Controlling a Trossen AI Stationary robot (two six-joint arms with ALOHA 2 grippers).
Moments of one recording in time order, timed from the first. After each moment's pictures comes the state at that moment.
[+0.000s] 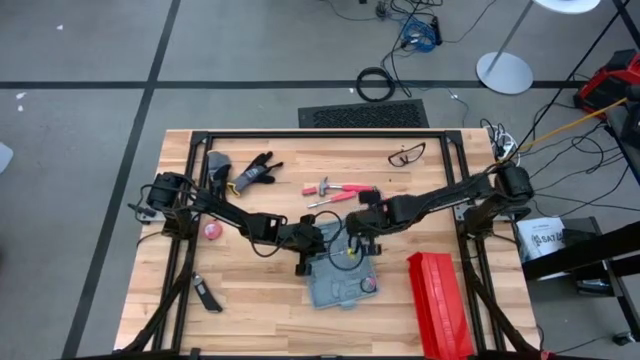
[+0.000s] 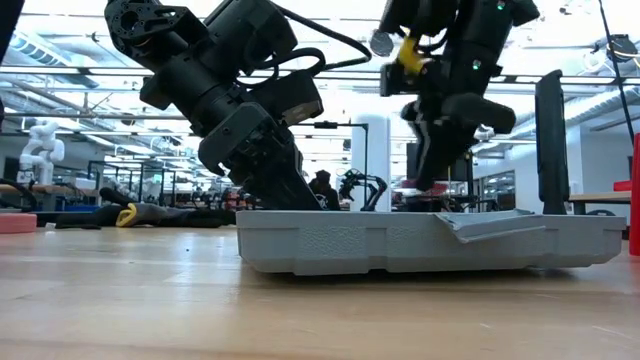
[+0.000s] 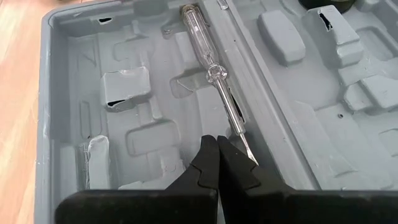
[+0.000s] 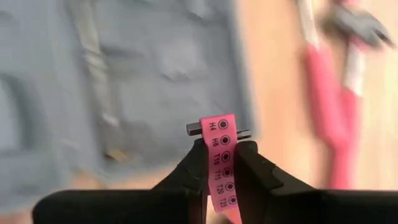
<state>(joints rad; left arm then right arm) -0.16 1.88 0.86 0.21 -0.02 -0.07 0.12 1.66 1.09 -0.68 0.28 0.05</state>
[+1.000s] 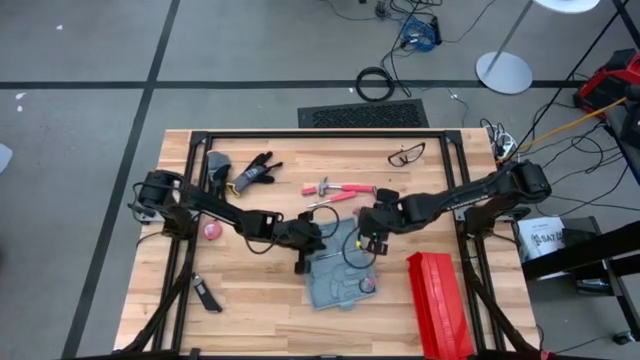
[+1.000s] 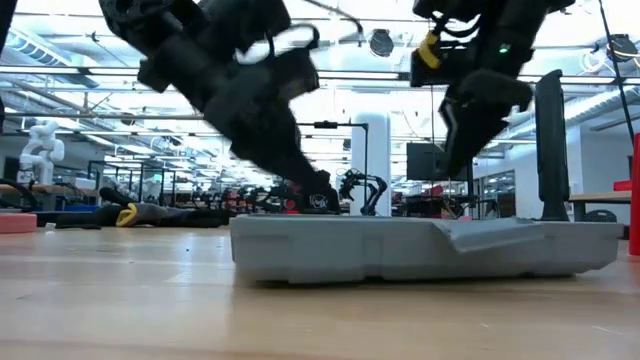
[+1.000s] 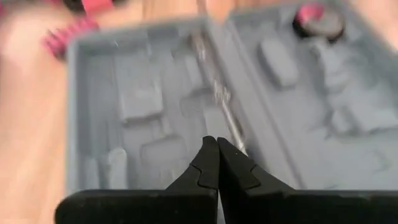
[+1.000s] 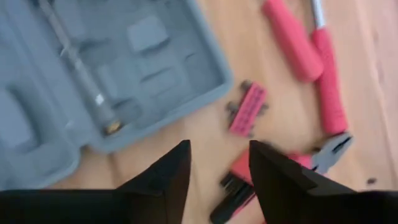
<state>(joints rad) -0.16 1.76 0.86 0.21 -0.03 -0.10 0.16 1.52 1.00 -0.72 0.30 0.32</state>
